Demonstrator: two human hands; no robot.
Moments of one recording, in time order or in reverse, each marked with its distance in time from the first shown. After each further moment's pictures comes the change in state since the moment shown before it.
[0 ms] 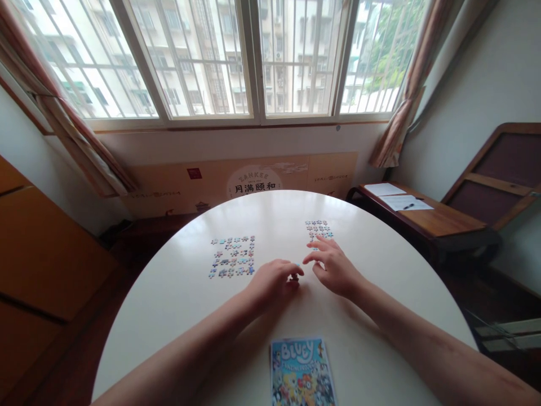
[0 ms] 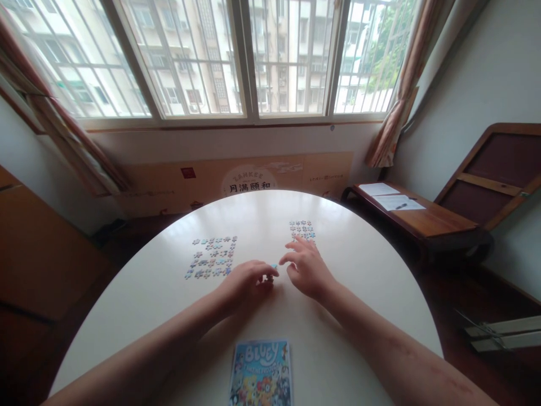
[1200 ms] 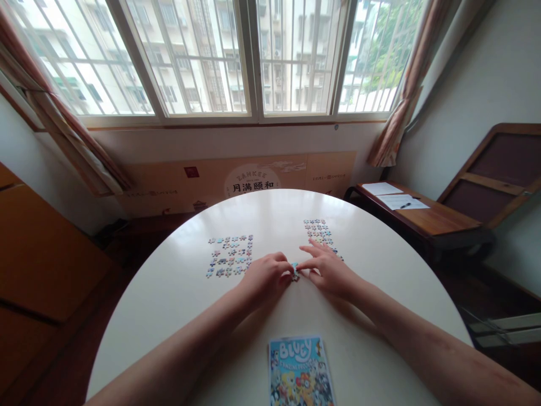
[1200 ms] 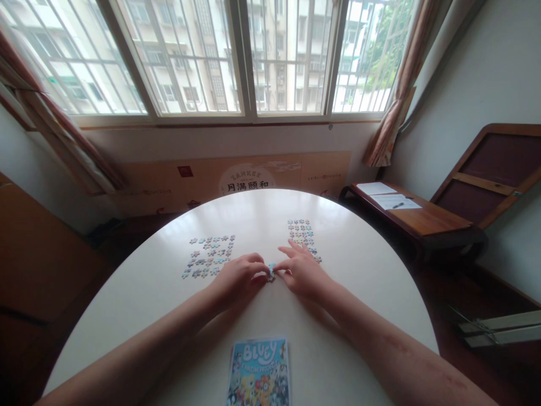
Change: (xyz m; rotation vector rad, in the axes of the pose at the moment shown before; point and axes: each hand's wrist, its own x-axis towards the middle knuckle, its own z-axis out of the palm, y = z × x) left_hand -0.002 -0.009 -0.008 0.191 0.020 0.039; right_hand 0.002 -0.011 -0.007 -0.030 -0.278 0.022
